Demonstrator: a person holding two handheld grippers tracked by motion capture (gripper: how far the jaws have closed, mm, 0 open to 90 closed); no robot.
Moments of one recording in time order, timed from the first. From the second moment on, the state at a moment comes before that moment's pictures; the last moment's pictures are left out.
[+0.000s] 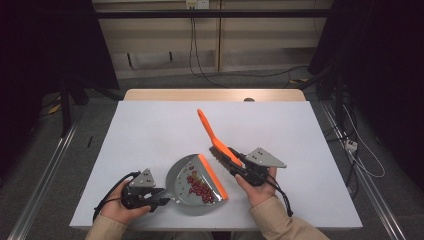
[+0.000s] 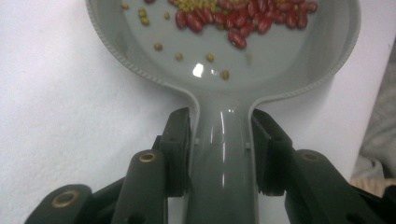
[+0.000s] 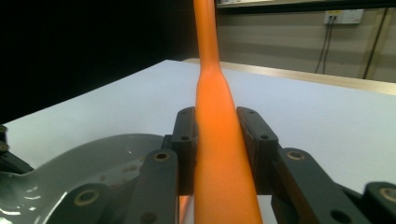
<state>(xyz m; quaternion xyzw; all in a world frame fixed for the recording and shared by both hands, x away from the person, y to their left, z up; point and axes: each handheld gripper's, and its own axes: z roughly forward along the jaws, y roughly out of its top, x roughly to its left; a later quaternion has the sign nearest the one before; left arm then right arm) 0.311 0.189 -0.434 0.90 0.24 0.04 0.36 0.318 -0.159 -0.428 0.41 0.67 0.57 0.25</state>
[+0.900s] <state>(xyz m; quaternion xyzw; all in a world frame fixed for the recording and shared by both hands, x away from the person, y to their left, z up) 0.332 0.225 -0.440 0.79 0.40 0.20 0.42 0.314 -0.230 -0.436 0.44 0.66 0.55 0.27</state>
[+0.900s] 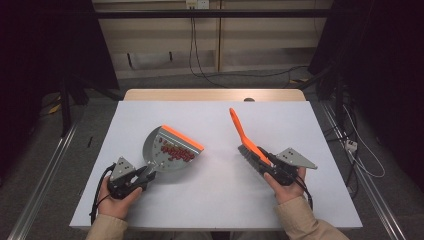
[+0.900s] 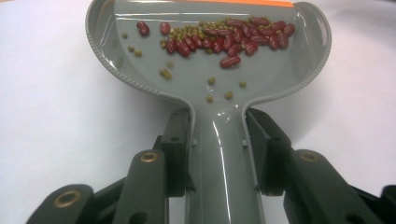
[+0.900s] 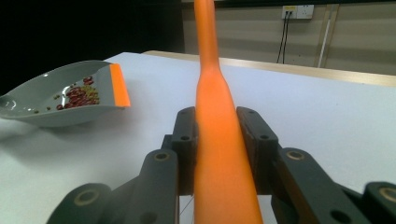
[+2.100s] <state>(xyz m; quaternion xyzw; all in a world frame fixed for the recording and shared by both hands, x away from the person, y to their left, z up) 0.329 0.225 -0.427 0.75 0.38 0.19 0.50 0.278 -0.287 -0.439 0.45 0.67 0.51 0.29</state>
